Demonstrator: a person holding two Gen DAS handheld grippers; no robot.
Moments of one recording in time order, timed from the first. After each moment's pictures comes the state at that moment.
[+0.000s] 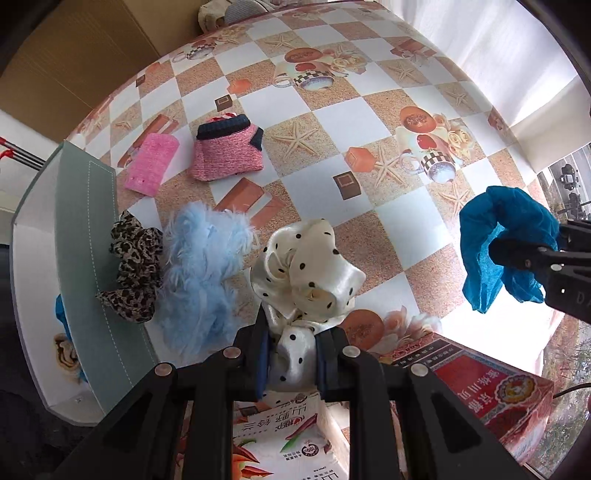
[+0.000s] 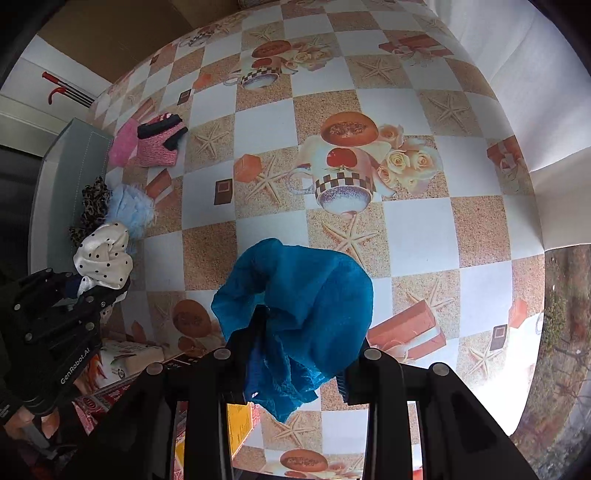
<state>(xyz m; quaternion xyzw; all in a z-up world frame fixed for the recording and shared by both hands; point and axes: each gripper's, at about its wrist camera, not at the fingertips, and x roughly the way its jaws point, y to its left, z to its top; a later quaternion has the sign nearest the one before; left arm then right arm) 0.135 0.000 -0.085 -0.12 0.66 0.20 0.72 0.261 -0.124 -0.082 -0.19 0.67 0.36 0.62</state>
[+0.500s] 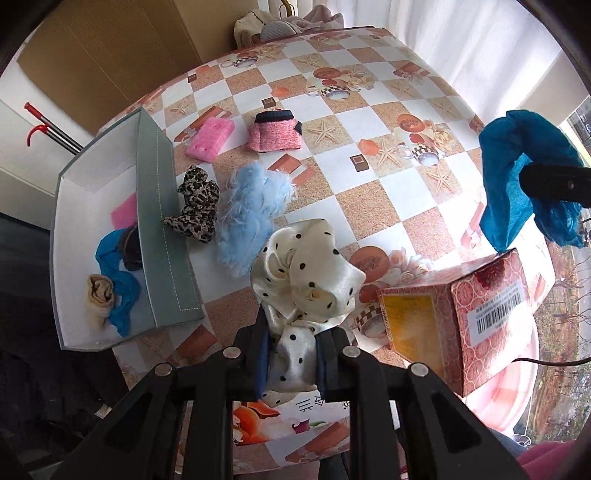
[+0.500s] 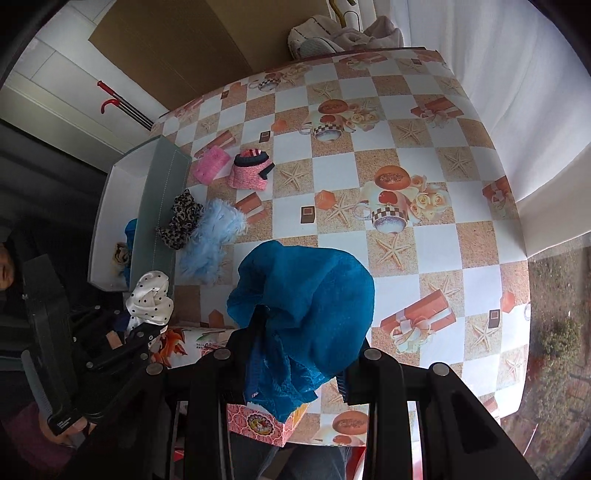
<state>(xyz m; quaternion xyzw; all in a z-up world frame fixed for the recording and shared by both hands) 0.039 -0.024 -0.028 -0.13 0.63 0.22 0.74 0.201 -0.129 0.021 -0.16 0.62 0.42 0.64</state>
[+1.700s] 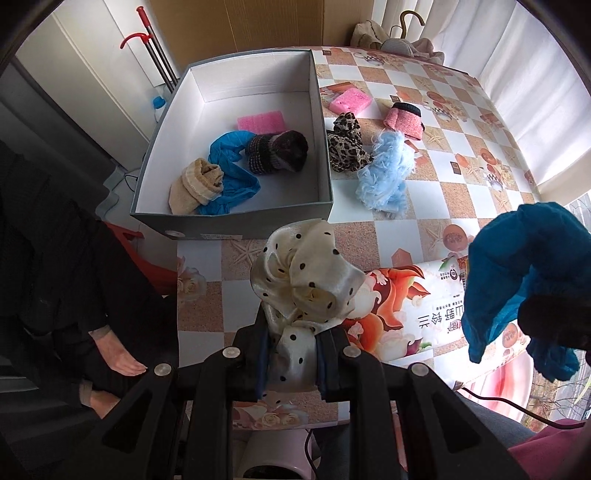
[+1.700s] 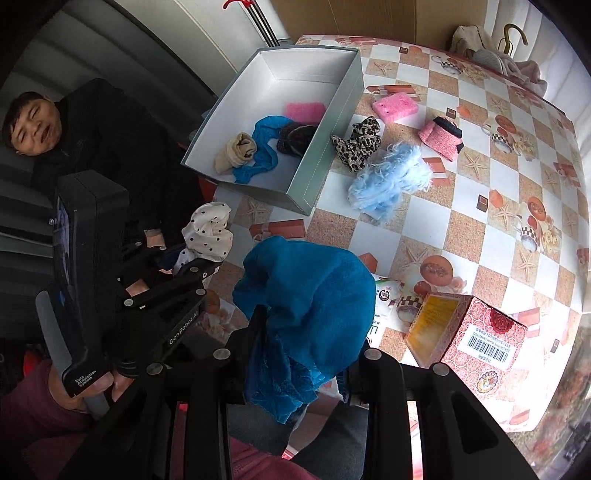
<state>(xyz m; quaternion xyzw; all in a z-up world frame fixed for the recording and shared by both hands) -0.119 0.032 -0.015 -0.23 0.58 0.33 0.71 0.005 -0.045 0.039 -0.29 0.59 0.54 0.53</state>
